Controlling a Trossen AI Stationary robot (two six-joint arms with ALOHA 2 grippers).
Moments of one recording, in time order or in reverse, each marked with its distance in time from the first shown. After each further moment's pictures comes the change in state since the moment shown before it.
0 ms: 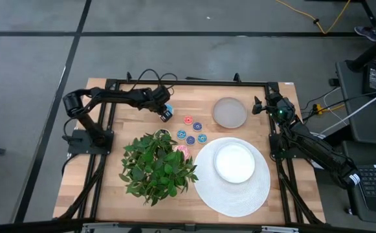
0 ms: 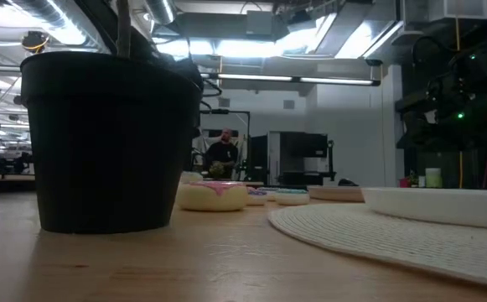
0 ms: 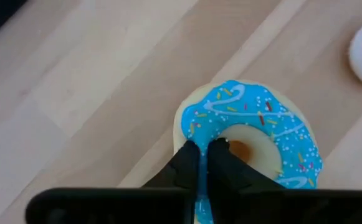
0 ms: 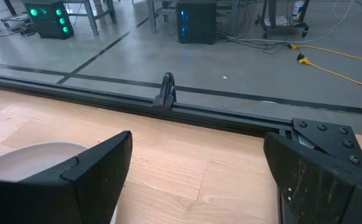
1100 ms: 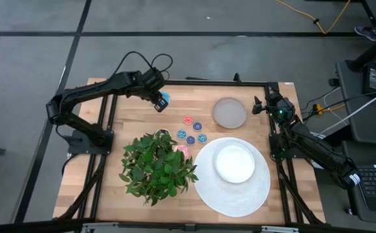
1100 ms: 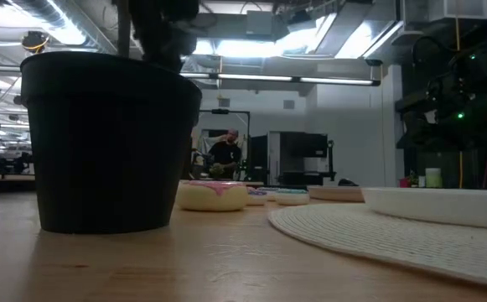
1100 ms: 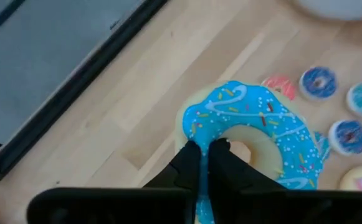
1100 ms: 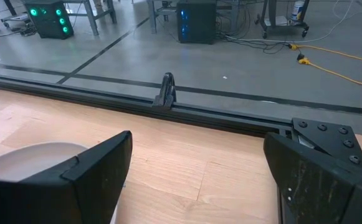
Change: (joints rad) left arm -0.055 -0.217 0.411 -0.573 -0.028 -0.029; right arm 0.000 0.000 0.000 0.000 0.000 0.000
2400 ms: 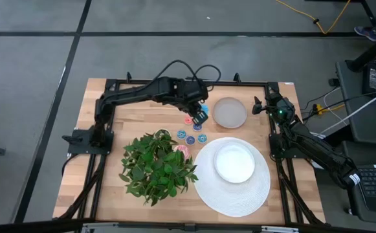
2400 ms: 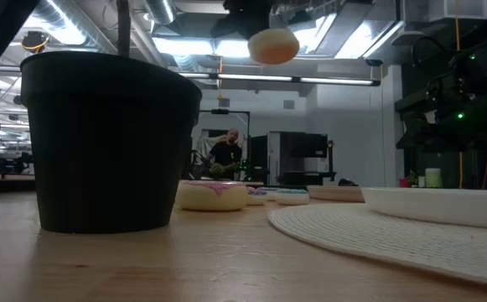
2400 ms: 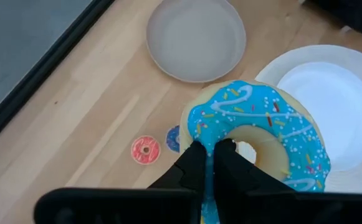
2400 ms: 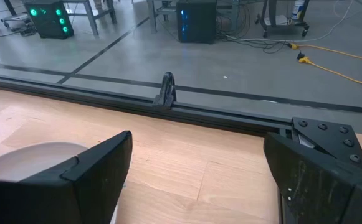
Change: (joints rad) left arm -0.324 0.584 0.923 -0.321 -0.015 -0.227; right arm 0.000 0.000 0.000 -0.002 0.000 0.003
